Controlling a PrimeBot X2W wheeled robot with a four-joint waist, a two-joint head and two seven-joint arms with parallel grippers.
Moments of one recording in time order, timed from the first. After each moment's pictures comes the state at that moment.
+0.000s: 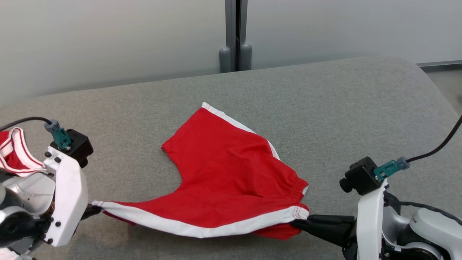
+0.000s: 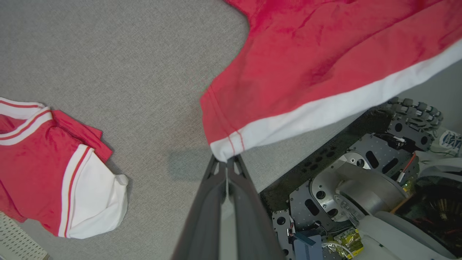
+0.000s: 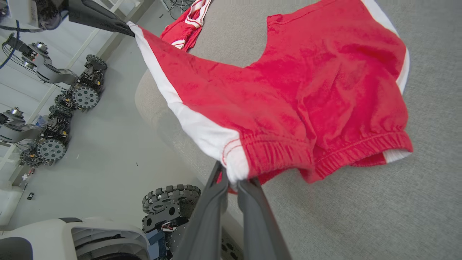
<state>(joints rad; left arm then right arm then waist) -0.81 1.07 -1.11 -0.21 -1.32 0.11 0.93 -0.66 -0.80 1.20 -0.17 1.36 0.13 0.28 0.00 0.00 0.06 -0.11</state>
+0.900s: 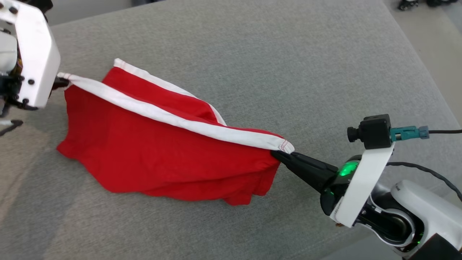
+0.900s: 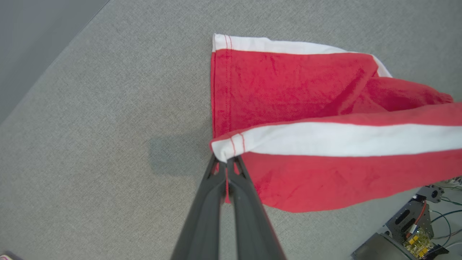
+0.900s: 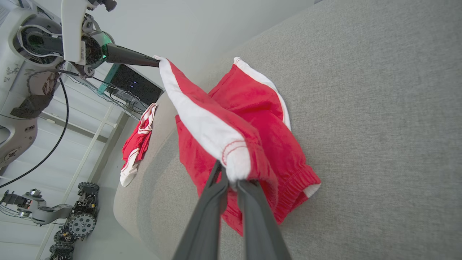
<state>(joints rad) -1.27 0.83 -1.04 0.23 -1.22 0.05 1.14 -0.60 -0.57 0.91 -0.07 1.37 0.13 0.11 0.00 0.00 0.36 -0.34</state>
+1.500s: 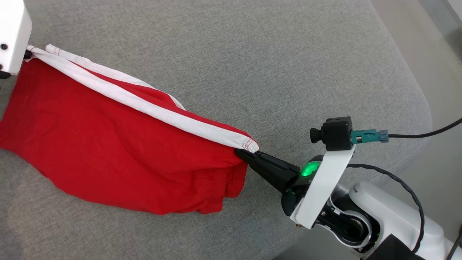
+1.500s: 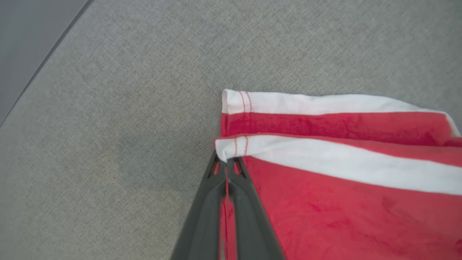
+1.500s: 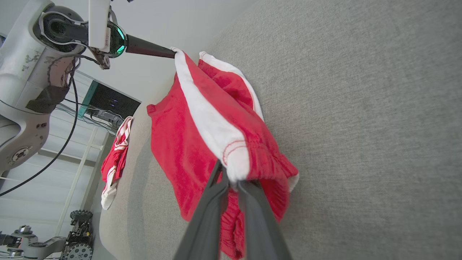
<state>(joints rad) -1.42 0.76 -1.08 0.48 -1.10 0.00 1.18 -0.61 -0.37 0.90 0.01 1.30 0.13 0.07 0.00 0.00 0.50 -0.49</state>
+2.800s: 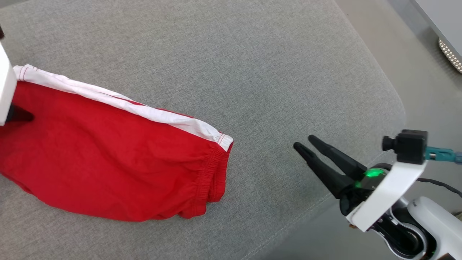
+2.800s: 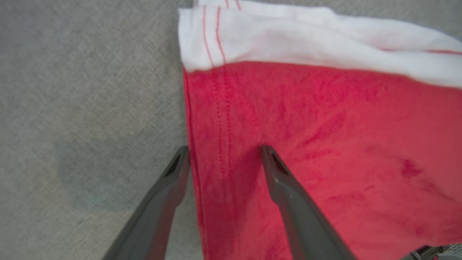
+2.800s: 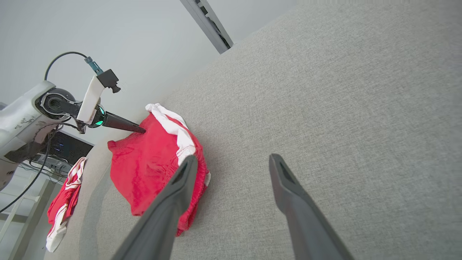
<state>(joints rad) -1.26 0.85 -1.10 0.51 -1.19 -0.03 1.18 -0.41 -0.52 0.70 -0.07 1.23 0.13 -0.01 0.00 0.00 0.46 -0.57</state>
